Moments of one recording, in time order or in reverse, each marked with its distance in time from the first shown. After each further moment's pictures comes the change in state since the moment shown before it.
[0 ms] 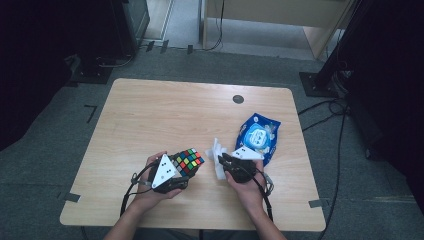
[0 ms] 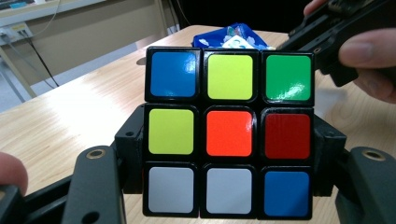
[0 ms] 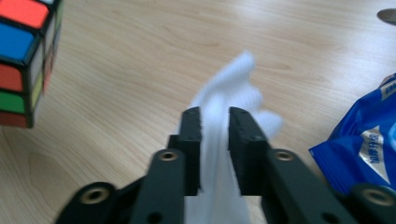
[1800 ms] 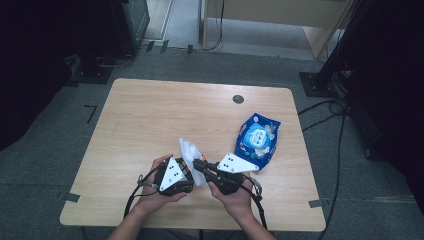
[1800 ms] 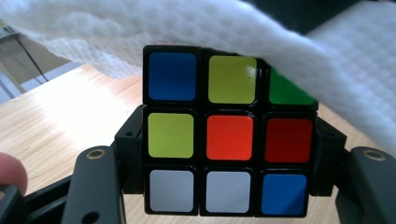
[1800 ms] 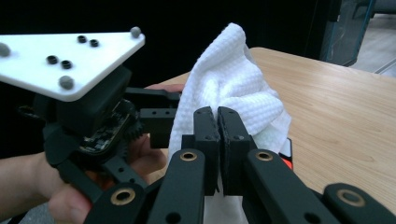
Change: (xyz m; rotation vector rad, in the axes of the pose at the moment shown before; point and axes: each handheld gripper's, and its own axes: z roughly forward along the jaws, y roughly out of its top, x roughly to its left) left arm -0.014 0.000 0.009 0.029 -0.029 0.021; right arm 0.066 0.029 -0.033 -0.241 0.337 -0.105
